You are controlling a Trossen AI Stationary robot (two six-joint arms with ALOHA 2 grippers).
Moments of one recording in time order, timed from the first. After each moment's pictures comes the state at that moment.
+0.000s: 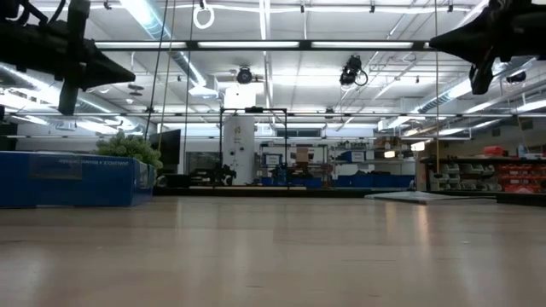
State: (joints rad) left arm -0.19 0.00 0.20 -0.26 -0.85 -0.78; right arm 0.29 0.02 0.19 -0.03 0.62 0.42
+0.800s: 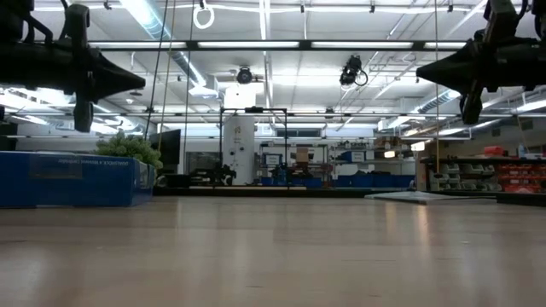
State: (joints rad) left arm -0.19 0.03 0.01 0.08 -0.70 -0.84; right arm 0.14 0.12 0.01 0.24 0.51 0.56
